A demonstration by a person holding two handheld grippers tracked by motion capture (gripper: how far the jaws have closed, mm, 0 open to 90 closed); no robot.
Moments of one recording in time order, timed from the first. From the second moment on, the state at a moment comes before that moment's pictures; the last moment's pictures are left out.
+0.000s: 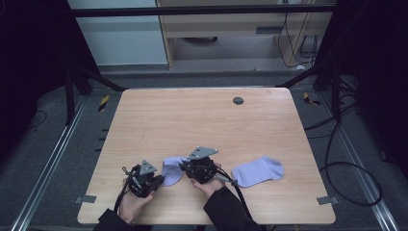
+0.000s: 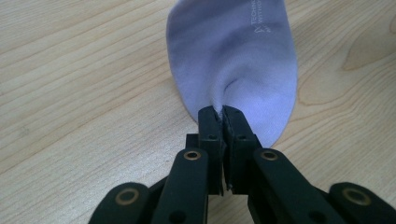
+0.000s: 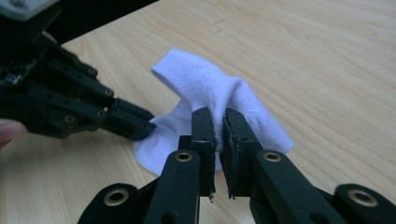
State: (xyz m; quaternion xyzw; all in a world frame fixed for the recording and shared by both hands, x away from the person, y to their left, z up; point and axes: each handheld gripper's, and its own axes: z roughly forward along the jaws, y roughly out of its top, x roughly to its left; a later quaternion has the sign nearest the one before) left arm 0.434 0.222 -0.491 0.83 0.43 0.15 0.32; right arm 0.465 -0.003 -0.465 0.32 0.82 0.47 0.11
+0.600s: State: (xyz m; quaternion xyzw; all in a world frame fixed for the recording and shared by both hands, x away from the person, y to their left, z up) left arm 0.432 0.219 -0.484 0.85 0.40 0.15 0.32; right arm 0.482 -0.010 -0.471 0.42 0.77 0.45 0.18
